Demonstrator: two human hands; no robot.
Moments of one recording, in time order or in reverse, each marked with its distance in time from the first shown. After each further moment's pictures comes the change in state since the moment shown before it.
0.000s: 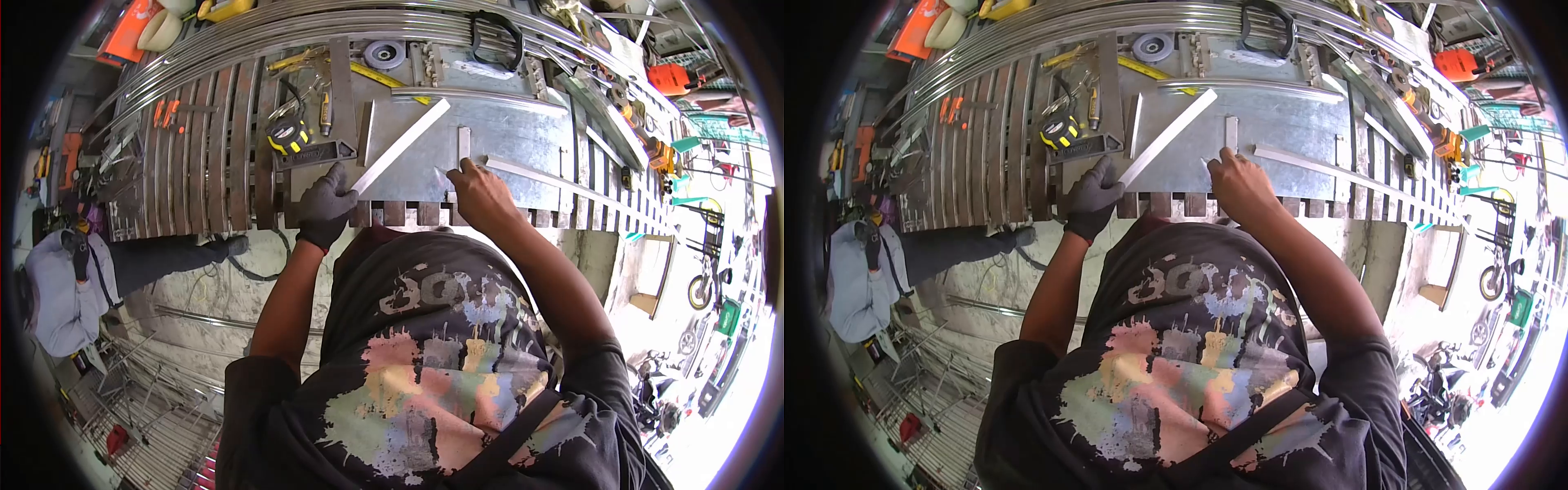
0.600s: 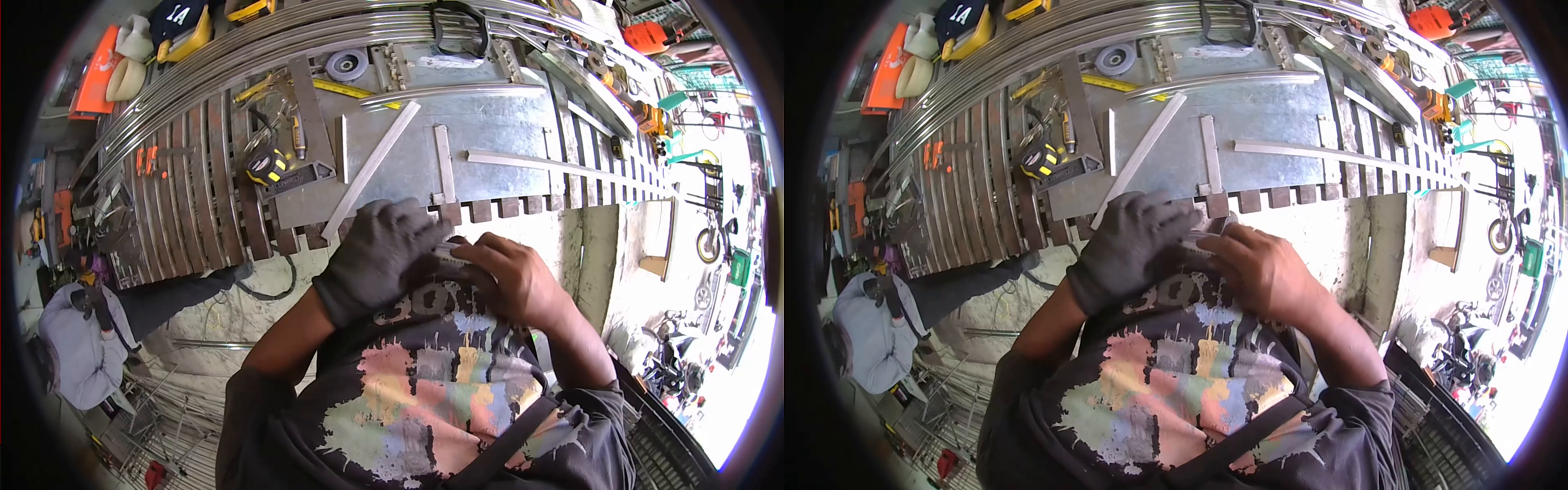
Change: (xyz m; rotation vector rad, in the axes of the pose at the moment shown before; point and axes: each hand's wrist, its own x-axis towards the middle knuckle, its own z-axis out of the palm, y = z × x) left_hand -0.035 0.245 -0.033 0.339 -0.274 0.919; right_hand -0.112 -0.055 -0.117 0.501 -0.005 -0.030
